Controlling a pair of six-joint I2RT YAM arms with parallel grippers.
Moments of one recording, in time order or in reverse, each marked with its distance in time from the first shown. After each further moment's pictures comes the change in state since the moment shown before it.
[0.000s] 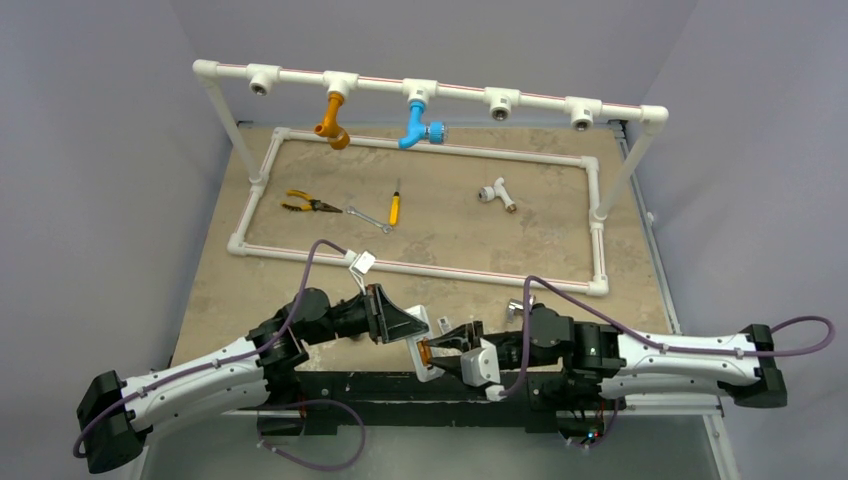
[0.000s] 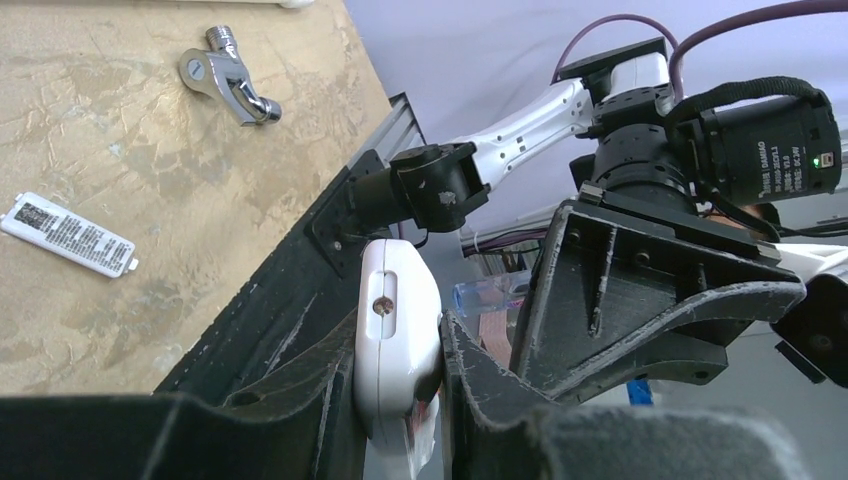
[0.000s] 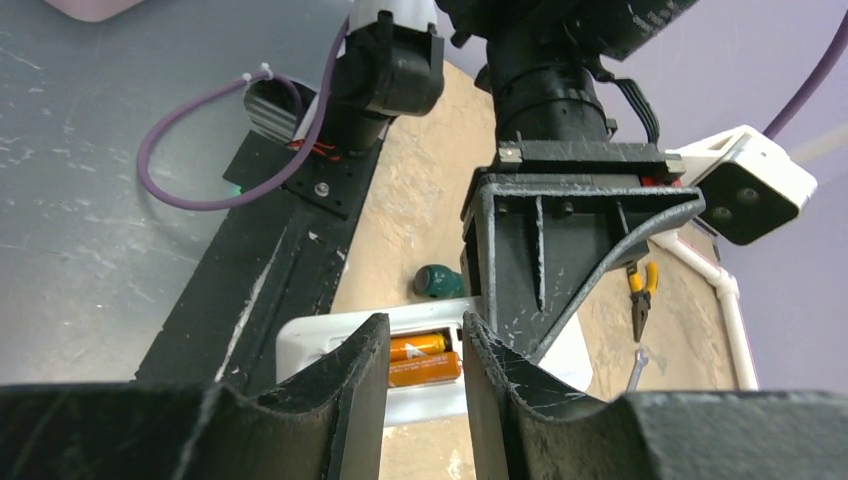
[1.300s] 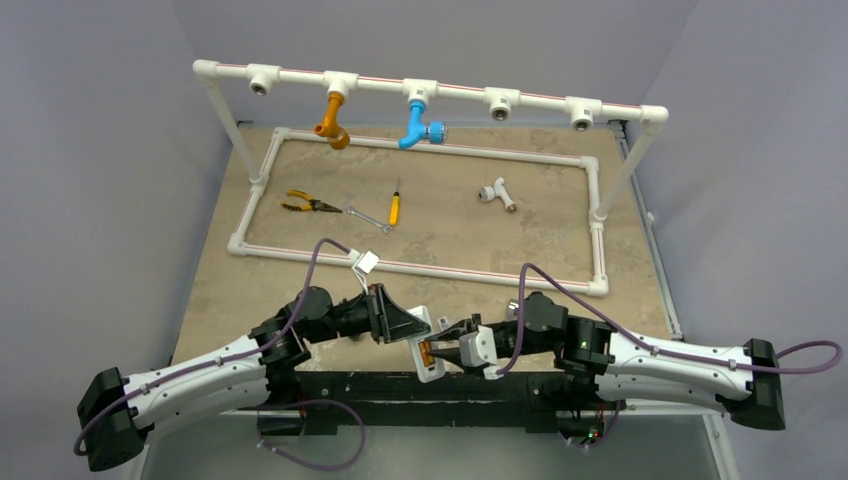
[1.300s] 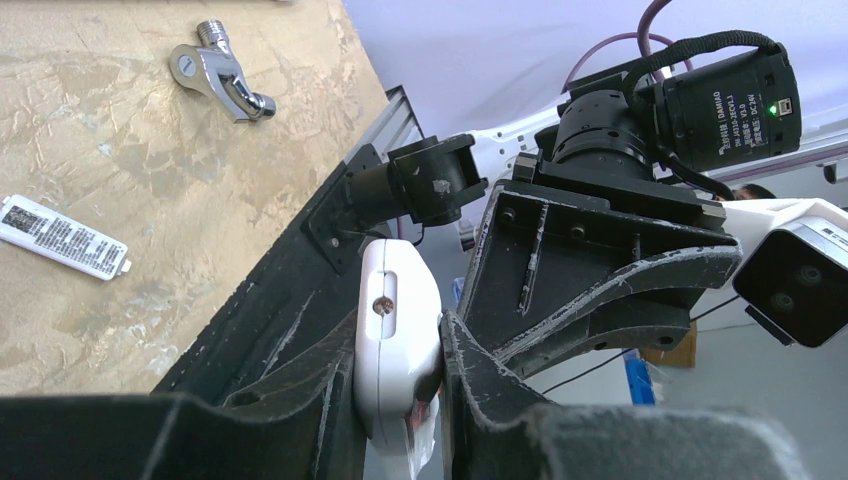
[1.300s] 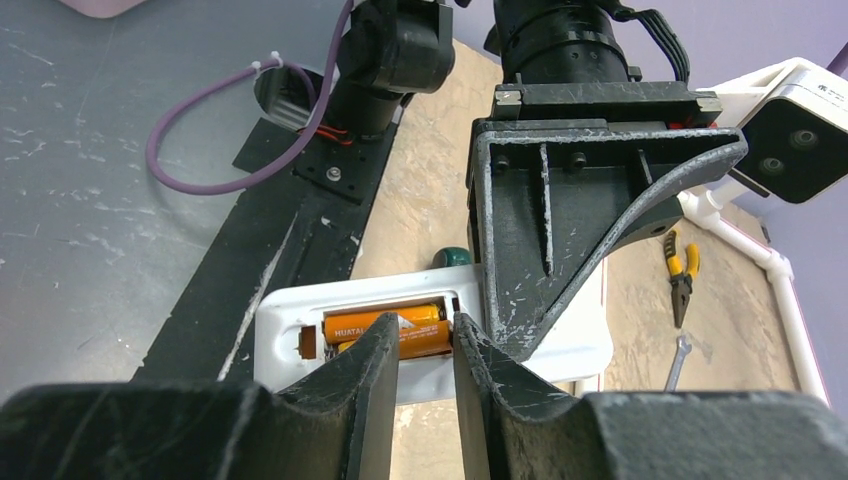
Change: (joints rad) left arm 0.000 0.026 0.008 0.022 0.021 0.007; right arm -0.175 0.031 -0.056 0.067 -0.203 0.054
